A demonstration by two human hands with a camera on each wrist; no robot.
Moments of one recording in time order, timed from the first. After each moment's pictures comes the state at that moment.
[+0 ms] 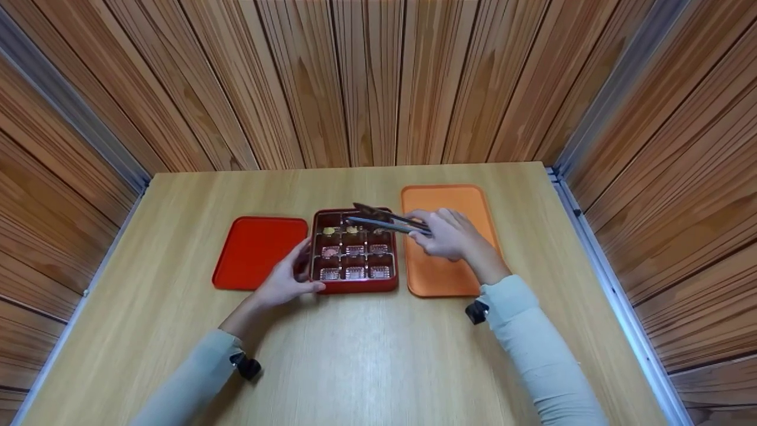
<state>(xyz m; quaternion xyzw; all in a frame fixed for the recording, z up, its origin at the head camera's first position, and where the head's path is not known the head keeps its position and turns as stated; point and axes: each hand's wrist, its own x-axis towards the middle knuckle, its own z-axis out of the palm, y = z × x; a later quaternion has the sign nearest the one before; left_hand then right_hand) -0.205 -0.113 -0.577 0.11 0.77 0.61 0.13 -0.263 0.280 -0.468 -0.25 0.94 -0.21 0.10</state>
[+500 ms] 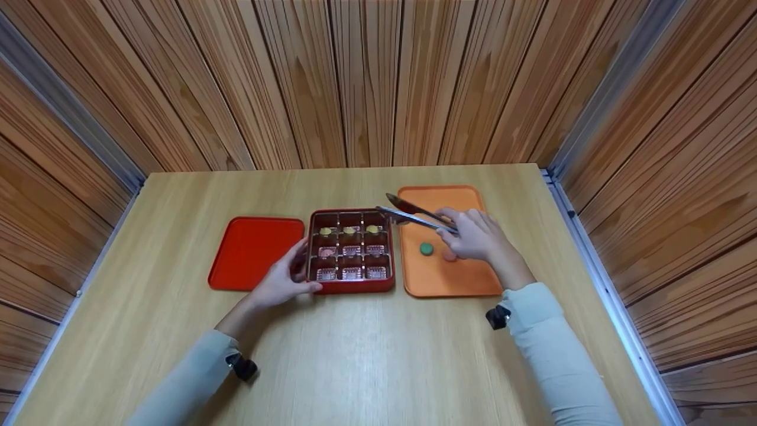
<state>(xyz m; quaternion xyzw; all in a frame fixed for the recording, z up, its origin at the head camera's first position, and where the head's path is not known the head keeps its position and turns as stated) -0.205 -0.112 -0.579 0.11 0.77 0.62 0.12 -0.254 0.330 -0.466 -0.21 0.96 -0.19 0.04</state>
